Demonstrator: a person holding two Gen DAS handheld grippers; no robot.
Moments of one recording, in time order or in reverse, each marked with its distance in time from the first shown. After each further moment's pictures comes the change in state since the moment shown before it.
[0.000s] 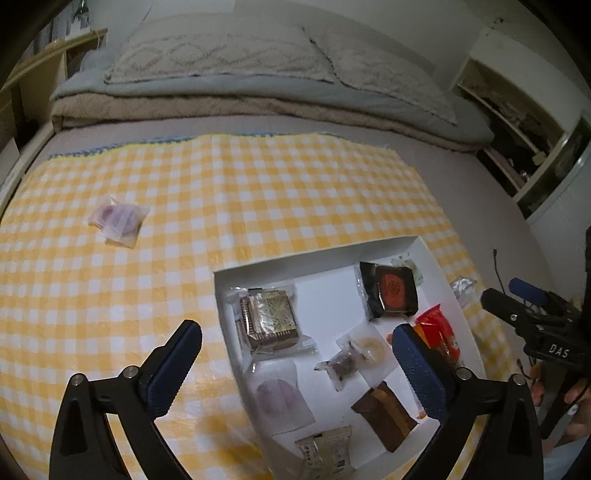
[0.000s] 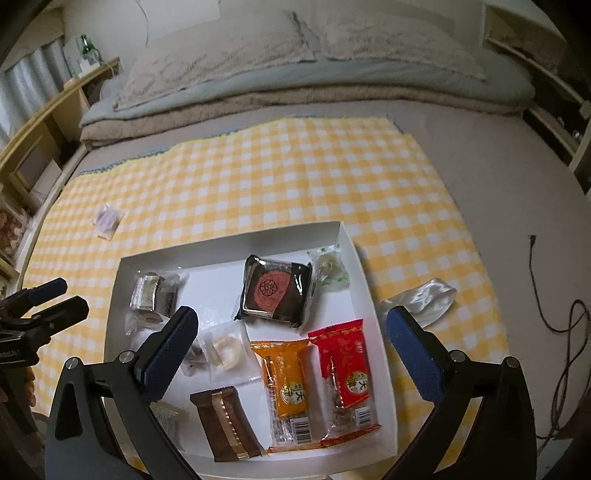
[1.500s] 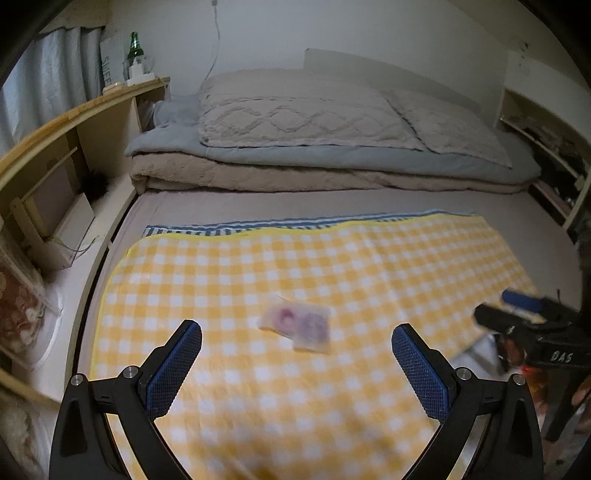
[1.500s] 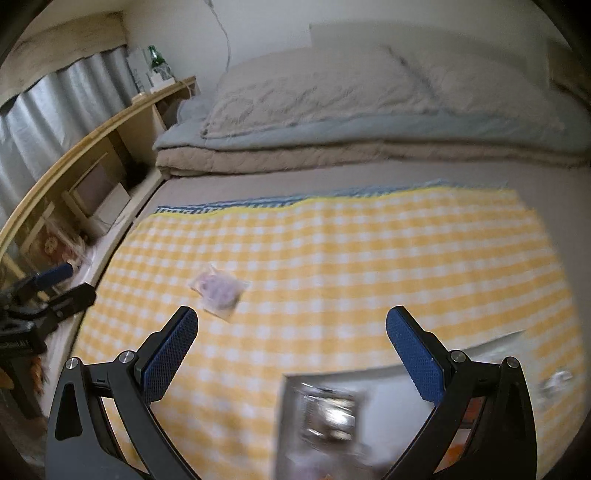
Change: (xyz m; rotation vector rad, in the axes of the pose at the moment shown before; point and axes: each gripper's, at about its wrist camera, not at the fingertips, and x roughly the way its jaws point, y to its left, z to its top) left arm -0.065 0.199 0.083 0.055 -0.182 0.186; right arm 0.054 0.201 0.090 -0.047 -0.112 0.246
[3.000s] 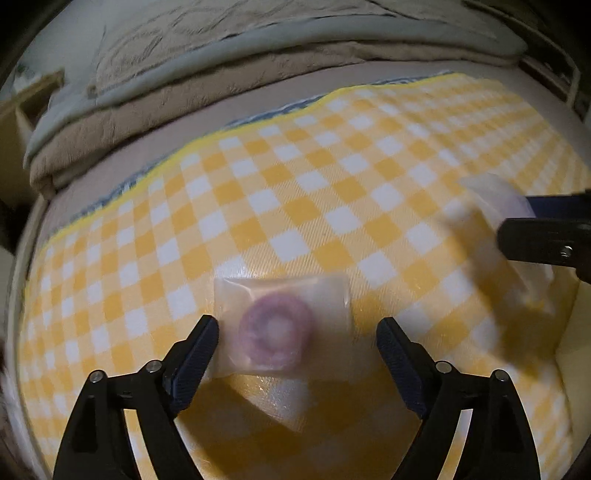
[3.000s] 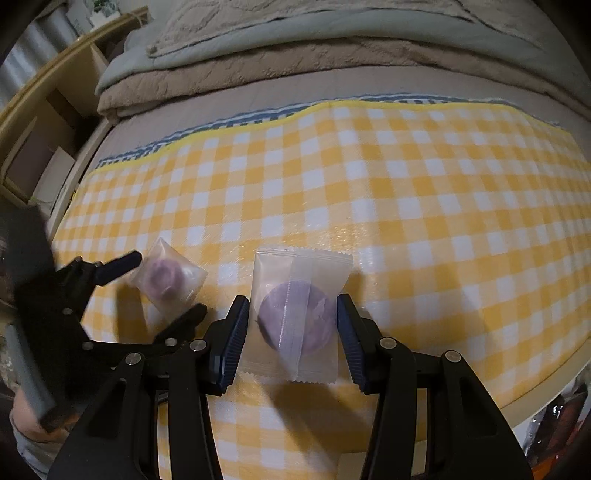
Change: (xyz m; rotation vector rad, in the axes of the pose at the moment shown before) left arm 0.311 -0.024 -0.015 0.303 0.272 0.022; right arm 0.179 0.008 0.007 0.075 0.278 -0.059
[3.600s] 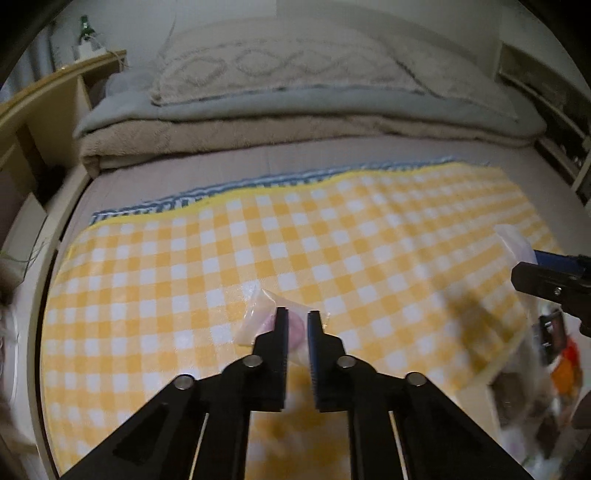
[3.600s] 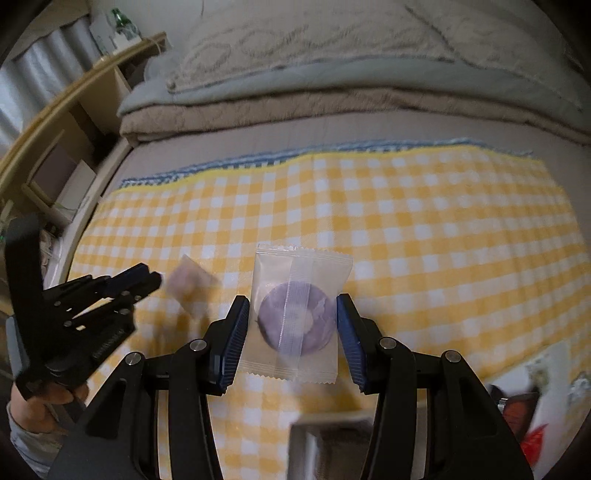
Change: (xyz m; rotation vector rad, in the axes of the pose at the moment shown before) left arm -0.114 -0.009 0.000 -0.215 -0.144 -0.024; right arm -0.092 -0.019 -0.010 -0.051 -0.114 -0.005
